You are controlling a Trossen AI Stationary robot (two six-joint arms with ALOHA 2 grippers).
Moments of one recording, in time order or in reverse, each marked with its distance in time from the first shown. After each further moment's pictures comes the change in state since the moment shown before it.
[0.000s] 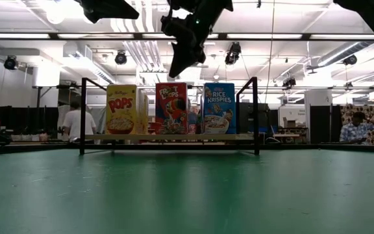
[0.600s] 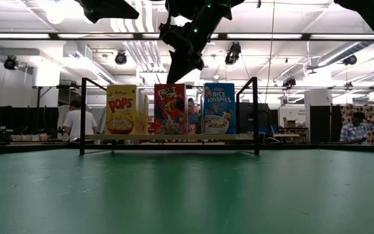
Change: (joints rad) left arm 0.000 0.000 0.000 0.001 0.000 0.000; right arm 0.001 0.002 -0.088 0.102 0.002 0.001
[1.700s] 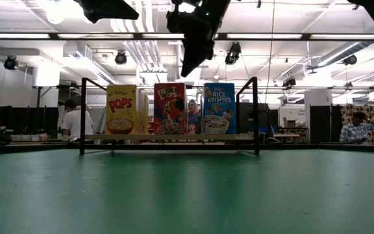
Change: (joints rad) left arm 0.000 0.000 0.000 -0.008 0.000 0.000; right arm 0.069 -0.045 0.037 -0.233 0.001 0.009
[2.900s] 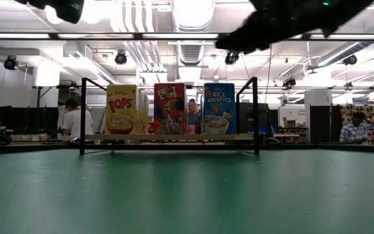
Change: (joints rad) left arm -0.028 -0.411 -0.223 -0.056 0.451 0.137; right arm 0.155 -0.711 -1.278 1.382 -0.079 -0.207
